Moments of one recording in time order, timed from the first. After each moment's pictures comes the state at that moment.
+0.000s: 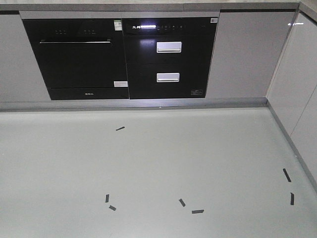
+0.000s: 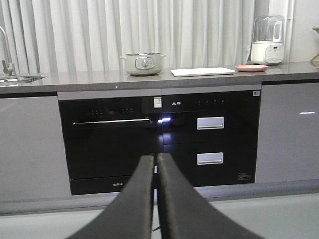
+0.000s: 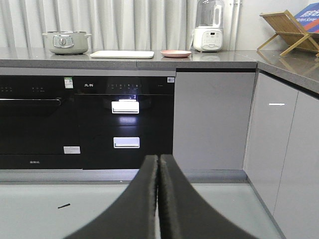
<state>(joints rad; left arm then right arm) -0.02 -0.02 0.03 -0.03 0.01 0.00 -0.02 -0.02 0.04 -0.03 0.08 0.02</state>
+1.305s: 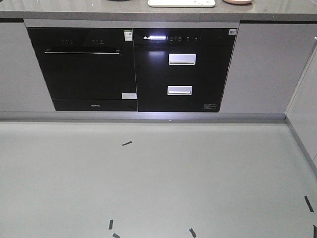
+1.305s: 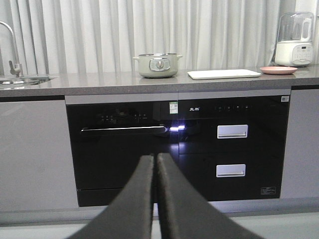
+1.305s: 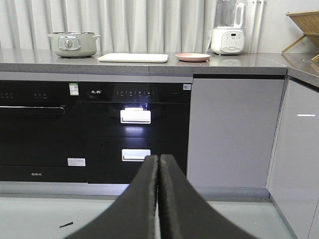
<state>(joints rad) -0.02 -0.02 0.03 -0.03 0.01 0.00 -0.02 -0.02 0.04 -0.03 0.08 0.02</state>
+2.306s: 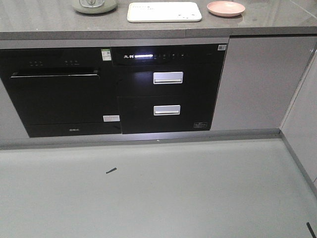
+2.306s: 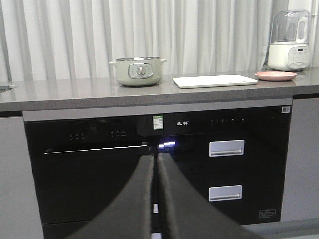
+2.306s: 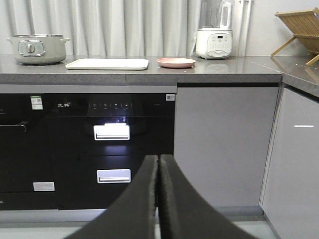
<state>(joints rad) -0.02 -0.02 0.03 -0.03 0.02 0.00 -0.02 -0.02 0.04 -0.03 0.08 0.02</state>
